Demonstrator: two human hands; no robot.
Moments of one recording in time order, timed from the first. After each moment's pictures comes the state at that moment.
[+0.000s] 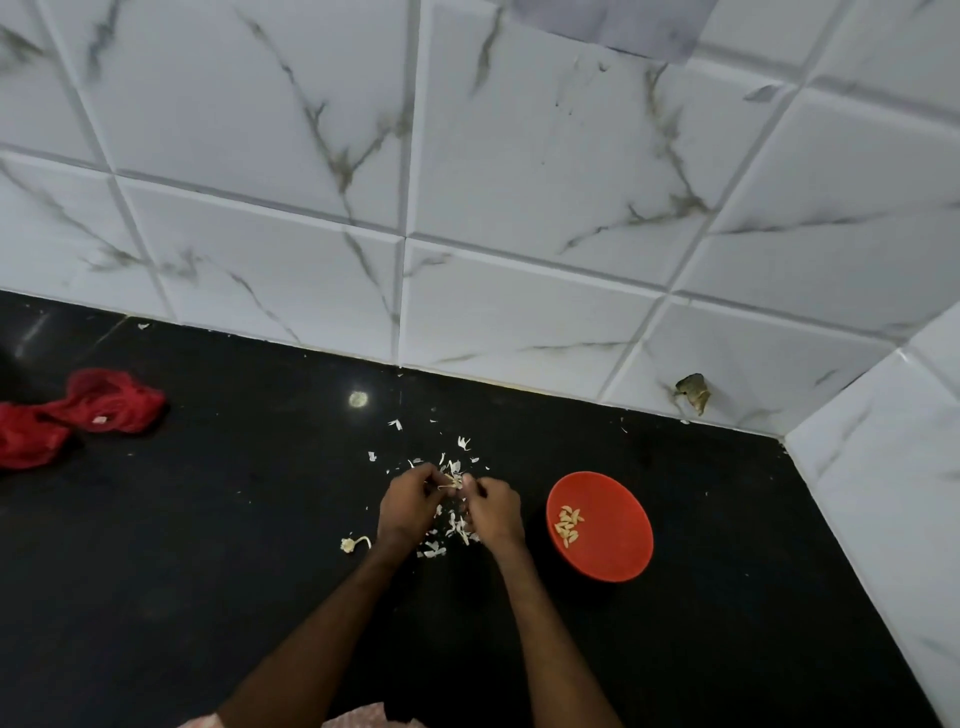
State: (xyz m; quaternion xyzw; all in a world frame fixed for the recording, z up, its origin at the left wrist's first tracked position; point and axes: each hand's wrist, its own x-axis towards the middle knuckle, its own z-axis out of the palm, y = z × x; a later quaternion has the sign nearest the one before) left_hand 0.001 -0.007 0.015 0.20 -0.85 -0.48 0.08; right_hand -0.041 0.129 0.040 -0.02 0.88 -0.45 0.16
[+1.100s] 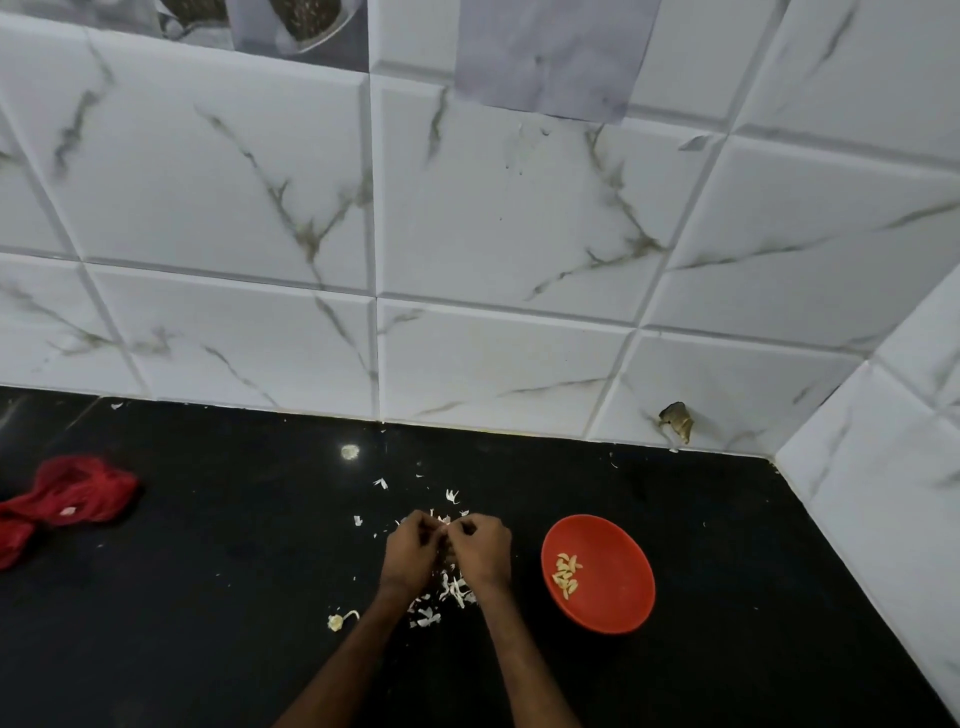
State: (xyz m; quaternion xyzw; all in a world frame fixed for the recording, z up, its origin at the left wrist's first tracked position) left_hand -0.019 0.006 0.035 0.21 -0.79 -0.57 0.09; right_hand -0.046 0.108 0.066 0.03 0.86 -0.49 0.11
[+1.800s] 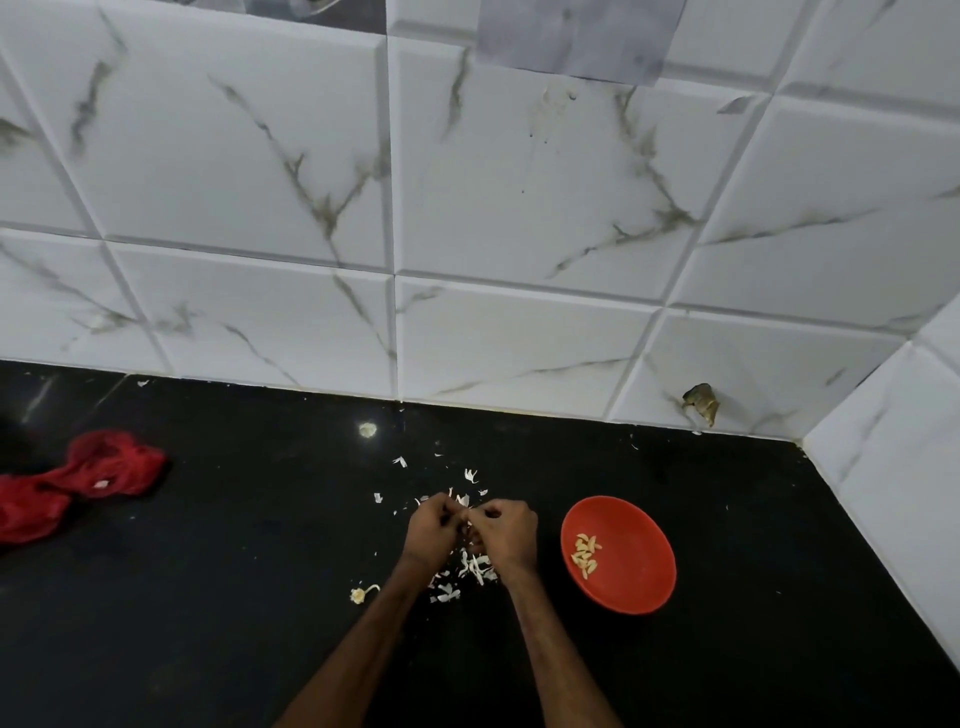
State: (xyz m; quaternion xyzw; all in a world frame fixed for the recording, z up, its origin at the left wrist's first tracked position) left_hand -0.025 0.000 0.026 0.19 -0.79 -0.58 0.05; right_hand -0.043 0.118 0.066 0.02 0.83 -0.54 0.12
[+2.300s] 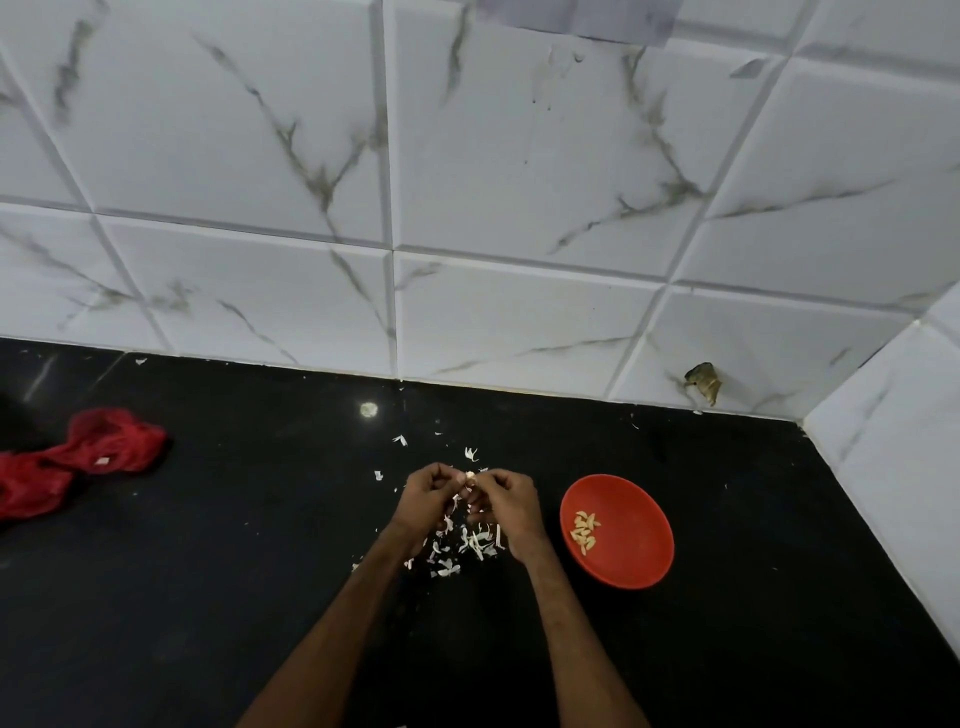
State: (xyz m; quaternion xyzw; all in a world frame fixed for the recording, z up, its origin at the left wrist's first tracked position) left_hand -0.019 -0.011 0.045 0.20 -0.67 -0.71 -0.02; right_hand -0.050 0.128 0.069 0.02 0.73 -0.66 0.20
